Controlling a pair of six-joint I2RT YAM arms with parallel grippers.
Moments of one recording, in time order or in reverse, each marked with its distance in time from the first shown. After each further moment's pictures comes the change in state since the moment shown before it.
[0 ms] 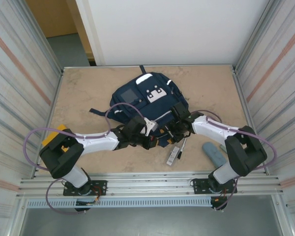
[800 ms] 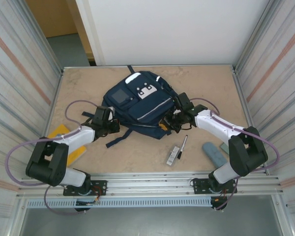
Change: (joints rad) left arm 0.529 -0.140 -0.105 -0.181 -0.270 0.003; right arm -0.052 -0.023 0.119 0.020 -0.137 -0.232
